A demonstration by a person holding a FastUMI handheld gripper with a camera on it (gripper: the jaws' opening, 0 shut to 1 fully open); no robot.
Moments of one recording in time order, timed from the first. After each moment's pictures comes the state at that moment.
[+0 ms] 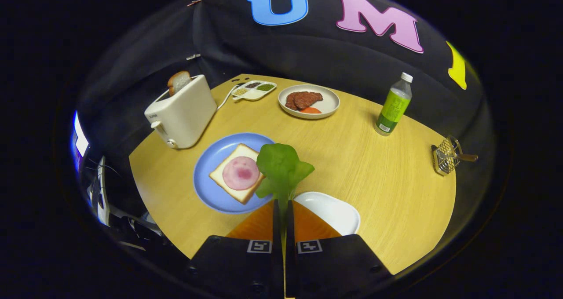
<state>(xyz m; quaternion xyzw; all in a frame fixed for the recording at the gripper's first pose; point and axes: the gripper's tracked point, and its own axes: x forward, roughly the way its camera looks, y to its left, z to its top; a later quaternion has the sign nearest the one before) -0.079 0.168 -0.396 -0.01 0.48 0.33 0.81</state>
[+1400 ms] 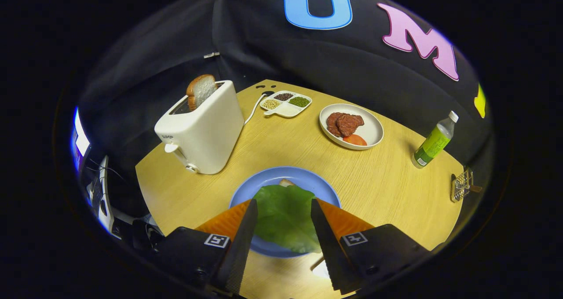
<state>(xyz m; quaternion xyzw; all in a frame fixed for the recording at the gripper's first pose) -0.059 0.272 -0.374 -0.02 0.47 0.36 0.81</state>
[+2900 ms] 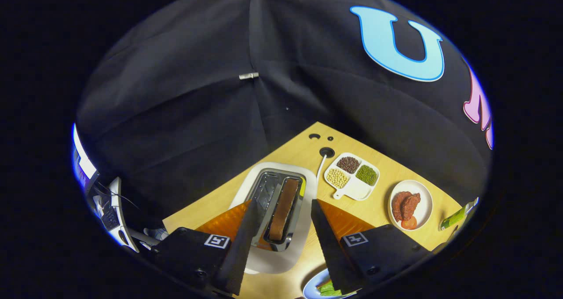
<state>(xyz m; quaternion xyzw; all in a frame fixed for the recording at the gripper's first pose) 0.018 0.545 -0.291 -0.03 0.43 0.43 0.79</state>
